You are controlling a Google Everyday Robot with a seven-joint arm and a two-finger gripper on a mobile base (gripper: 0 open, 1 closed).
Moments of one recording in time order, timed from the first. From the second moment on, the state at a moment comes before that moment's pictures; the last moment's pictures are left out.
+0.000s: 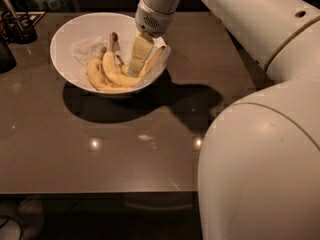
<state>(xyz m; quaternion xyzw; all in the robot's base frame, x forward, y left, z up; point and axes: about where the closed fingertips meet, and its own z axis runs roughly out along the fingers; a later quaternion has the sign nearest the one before) 0.661 0.038 0.912 -0.63 0.75 0.08 0.18</state>
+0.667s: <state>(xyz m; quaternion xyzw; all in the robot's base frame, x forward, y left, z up) 0.663 0.035 0.911 -0.63 0.76 0.07 0.17</state>
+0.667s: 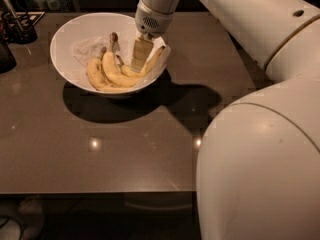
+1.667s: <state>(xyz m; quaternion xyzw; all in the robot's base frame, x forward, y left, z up) 0.668 0.024 0.902 -0.62 0.76 0.05 0.16</state>
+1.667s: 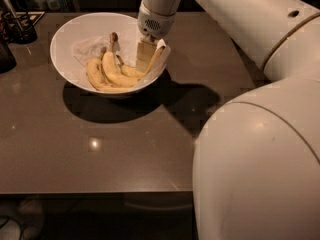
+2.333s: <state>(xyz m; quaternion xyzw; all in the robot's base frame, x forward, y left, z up) 0.674 0.019 0.884 -0.62 0.77 0.04 0.13</state>
